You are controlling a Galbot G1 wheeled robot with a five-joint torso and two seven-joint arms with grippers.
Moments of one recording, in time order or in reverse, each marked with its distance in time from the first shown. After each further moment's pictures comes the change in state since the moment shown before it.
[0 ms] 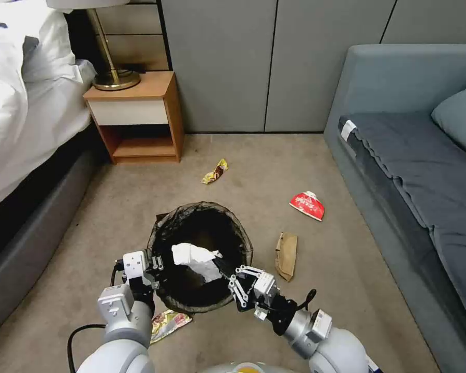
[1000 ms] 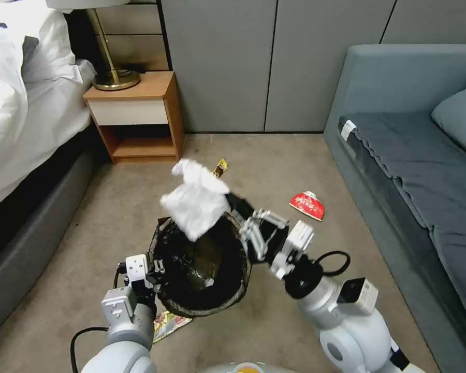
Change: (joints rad) left arm 0.006 -0.003 0.007 0.019 0.008 -0.005 -0.001; right arm 0.033 0.027 0.043 0.238 0.111 -0.054 0.017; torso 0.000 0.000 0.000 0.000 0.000
